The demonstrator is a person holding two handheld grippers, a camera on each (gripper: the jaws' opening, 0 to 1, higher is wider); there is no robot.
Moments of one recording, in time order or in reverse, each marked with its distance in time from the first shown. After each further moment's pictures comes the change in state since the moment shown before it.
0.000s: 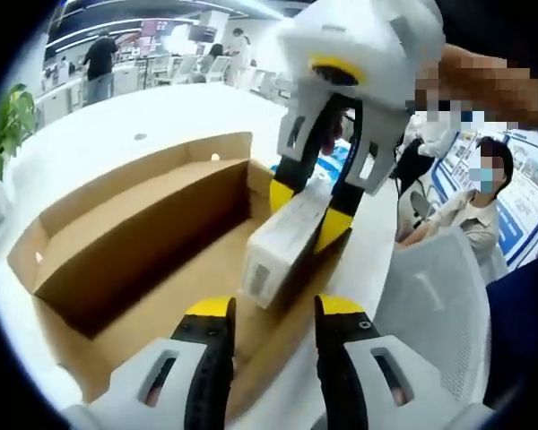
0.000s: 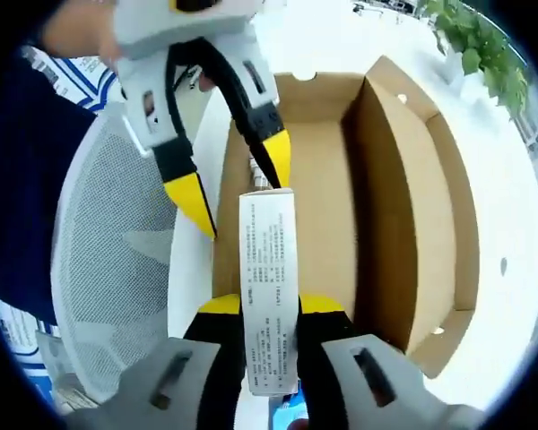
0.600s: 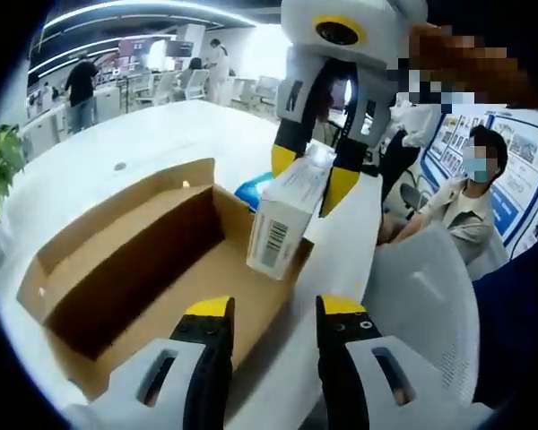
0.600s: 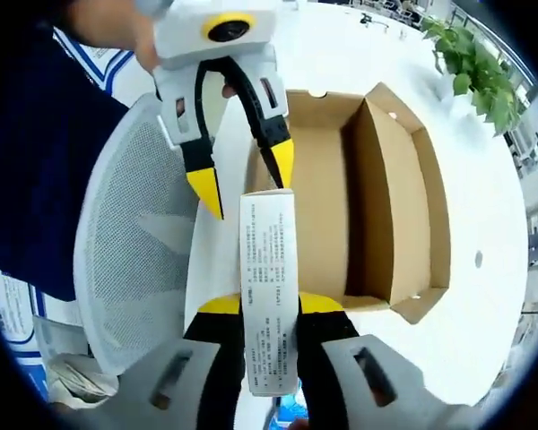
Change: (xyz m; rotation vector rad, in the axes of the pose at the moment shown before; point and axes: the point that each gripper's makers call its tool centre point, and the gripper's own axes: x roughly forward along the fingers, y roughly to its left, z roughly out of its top) left arm -0.004 -0.038 0.017 0.099 -0.018 -0.033; right arm -0.048 0.025 -0.025 -0.037 0.035 -0.048
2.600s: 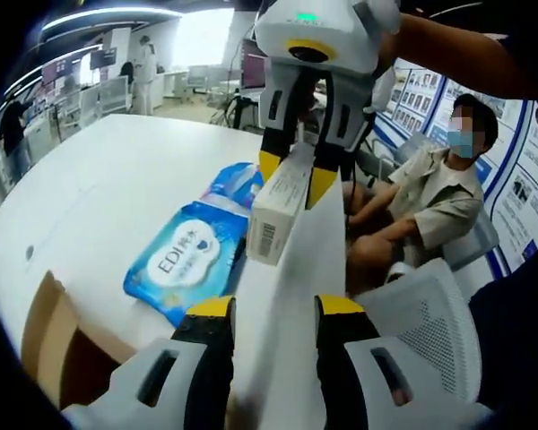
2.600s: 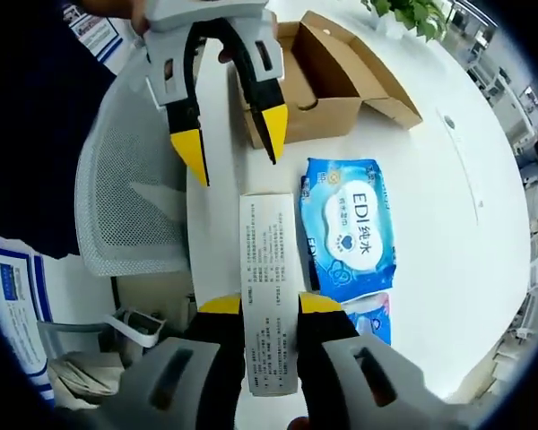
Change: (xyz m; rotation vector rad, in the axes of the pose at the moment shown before) left arm 0.143 -0.099 0.085 0.223 0.112 -0.206; right arm -0.037 0.035 -0.214 0.238 0.033 -0.062
